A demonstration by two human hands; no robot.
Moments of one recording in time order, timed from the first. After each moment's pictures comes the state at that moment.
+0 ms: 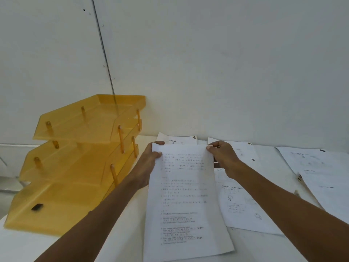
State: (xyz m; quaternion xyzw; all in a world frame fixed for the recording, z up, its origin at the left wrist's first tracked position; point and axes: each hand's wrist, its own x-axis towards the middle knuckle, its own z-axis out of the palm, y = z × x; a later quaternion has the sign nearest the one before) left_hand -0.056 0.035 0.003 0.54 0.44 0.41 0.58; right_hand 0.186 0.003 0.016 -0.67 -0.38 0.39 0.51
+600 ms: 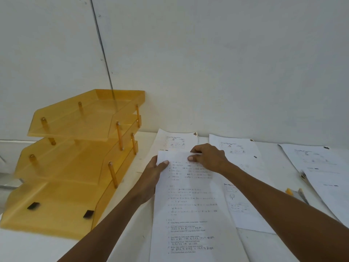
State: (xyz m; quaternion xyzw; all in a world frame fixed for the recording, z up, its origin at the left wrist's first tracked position) left_hand -0.051 0.022 -0.042 0.53 0.44 0.39 0.61; right_hand 0.166 0.026 -0.002 -0.71 -0.64 0.17 0.23
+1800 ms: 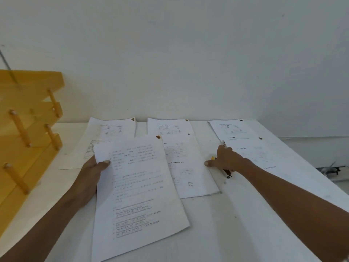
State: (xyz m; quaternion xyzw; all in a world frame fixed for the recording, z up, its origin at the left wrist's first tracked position) left_hand -0.023 0.029 -0.090 0.51 0.41 0.41 0.63; right_hand 0.358 -0.117 -0.033 -0.90 -0.42 0.16 0.00
